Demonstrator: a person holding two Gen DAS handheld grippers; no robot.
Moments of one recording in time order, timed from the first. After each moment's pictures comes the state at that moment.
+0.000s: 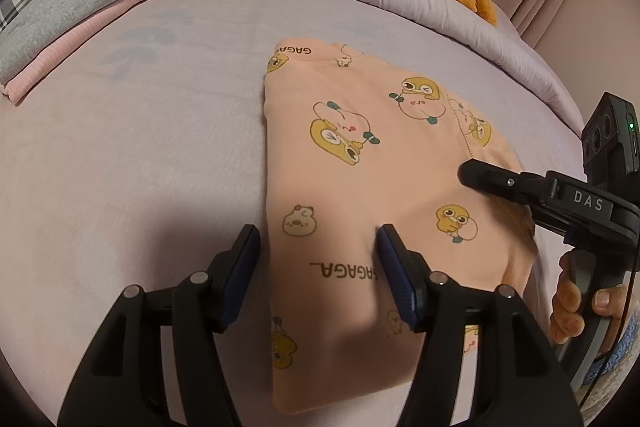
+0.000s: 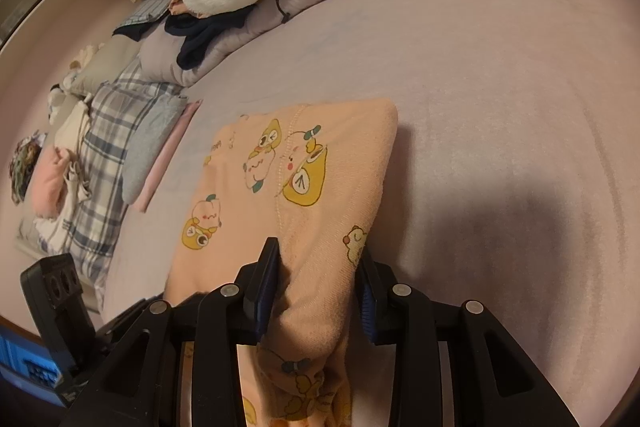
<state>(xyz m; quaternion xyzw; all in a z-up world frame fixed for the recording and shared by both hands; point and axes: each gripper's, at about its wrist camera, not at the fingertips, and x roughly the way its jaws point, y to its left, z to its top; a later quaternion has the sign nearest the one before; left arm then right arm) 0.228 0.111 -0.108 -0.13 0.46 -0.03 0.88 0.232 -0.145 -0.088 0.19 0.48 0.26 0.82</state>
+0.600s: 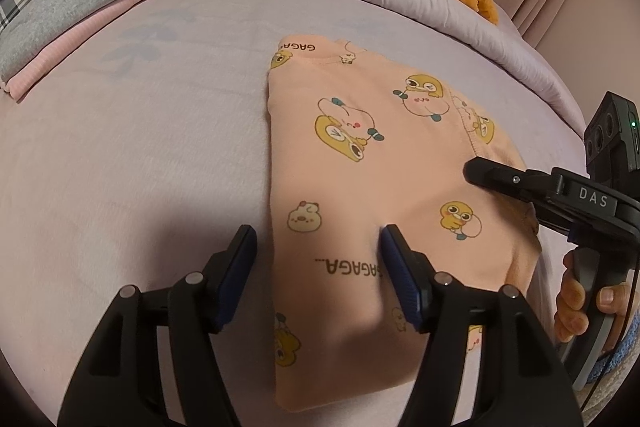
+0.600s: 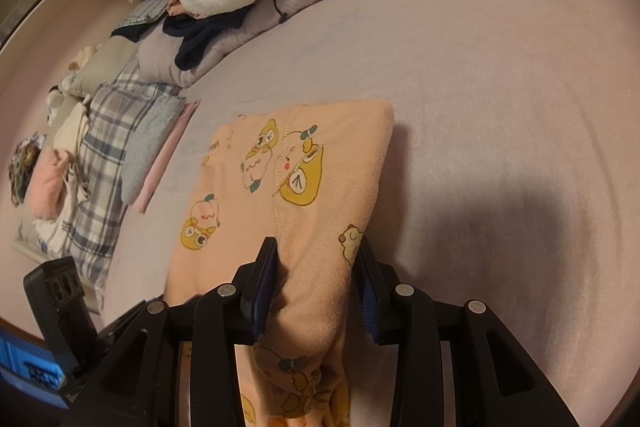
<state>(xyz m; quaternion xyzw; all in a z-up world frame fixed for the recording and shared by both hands) 0.227 0.114 -0.111 -0.13 0.46 -0.03 0.88 0.231 -0.147 -0.088 0.19 0.48 0.26 0.82</state>
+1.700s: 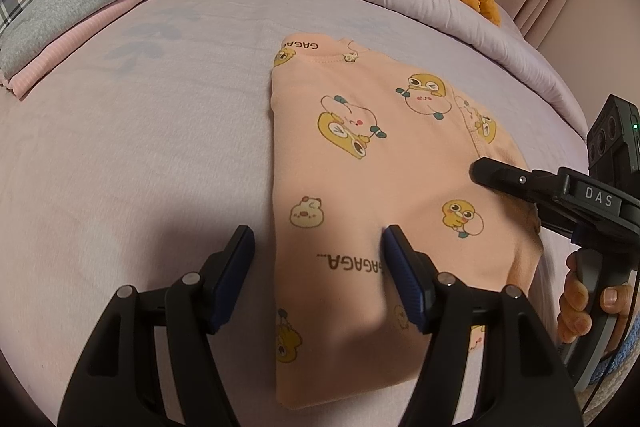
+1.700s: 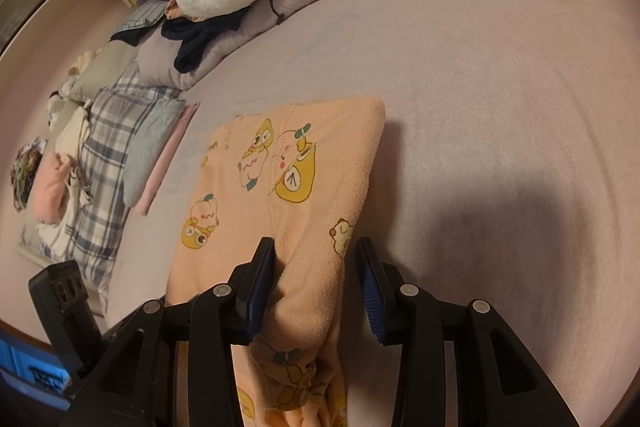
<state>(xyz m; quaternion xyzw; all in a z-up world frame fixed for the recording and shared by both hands) 0.227 0.117 -0.111 -0.13 0.46 -0.03 0.88 0.230 -0.152 -0.090 0.20 0.48 0.26 0.82</state>
